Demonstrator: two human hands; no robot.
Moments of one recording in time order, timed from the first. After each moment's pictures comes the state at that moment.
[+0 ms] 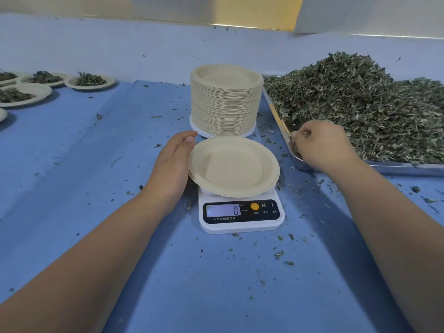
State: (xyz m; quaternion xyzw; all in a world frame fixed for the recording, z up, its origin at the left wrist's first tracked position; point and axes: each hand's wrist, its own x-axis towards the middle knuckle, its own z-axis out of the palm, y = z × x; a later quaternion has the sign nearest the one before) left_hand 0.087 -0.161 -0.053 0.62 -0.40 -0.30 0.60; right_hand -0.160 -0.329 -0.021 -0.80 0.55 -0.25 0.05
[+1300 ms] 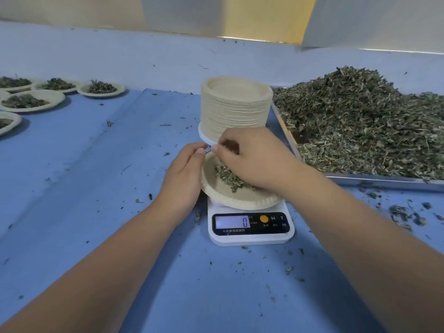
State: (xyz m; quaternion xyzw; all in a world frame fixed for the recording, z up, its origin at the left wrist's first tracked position) left_hand 0.087 -0.164 -0.058 0.63 -0.41 -0.26 0.60; right_hand -0.053 -0.240 0.015 -0.92 0.31 -0.22 0.08
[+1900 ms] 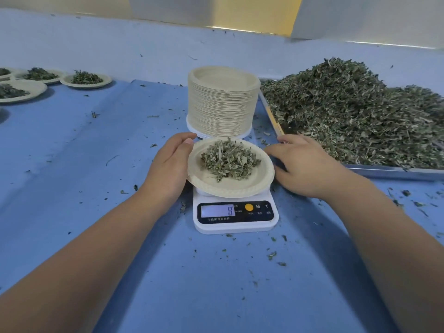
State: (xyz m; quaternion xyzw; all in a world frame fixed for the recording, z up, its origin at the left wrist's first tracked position) left_hand 0.089 -0.167 -0.061 0.64 -0.41 -0.26 0.59; right_hand -0.158 -0.285 -0.019 -0.93 0.37 -0.07 -0.03
